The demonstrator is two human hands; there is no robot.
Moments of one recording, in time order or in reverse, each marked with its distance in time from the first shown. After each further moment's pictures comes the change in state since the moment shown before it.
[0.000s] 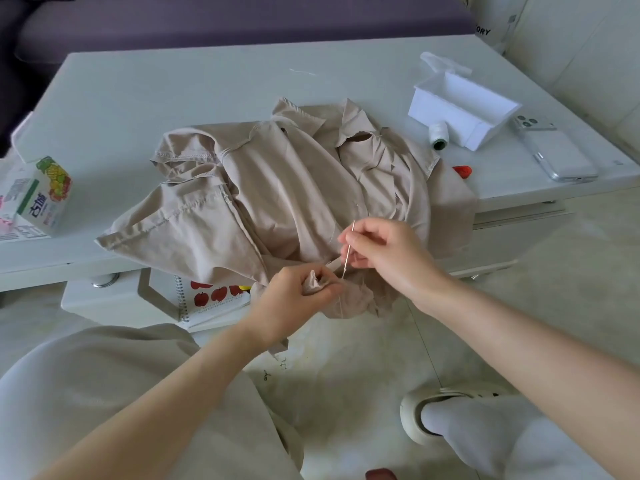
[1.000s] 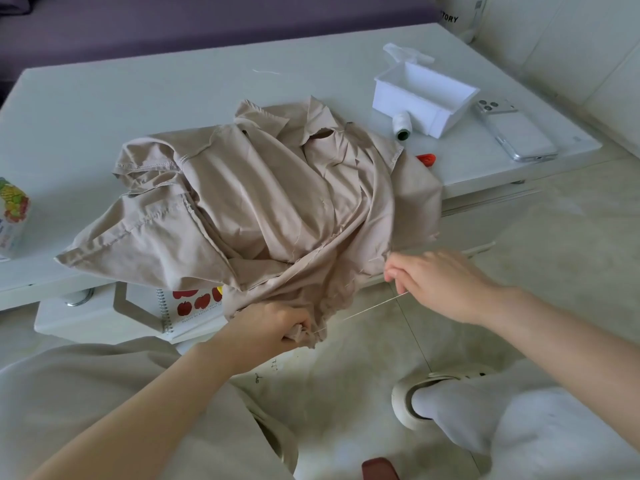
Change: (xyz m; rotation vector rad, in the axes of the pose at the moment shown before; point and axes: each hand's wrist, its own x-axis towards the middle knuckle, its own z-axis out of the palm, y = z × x) left_hand 0.000 -0.039 0.005 0.697 -0.378 0.341; right_hand -0.029 0.055 -0.089 -1.218 -0.179 -0.259
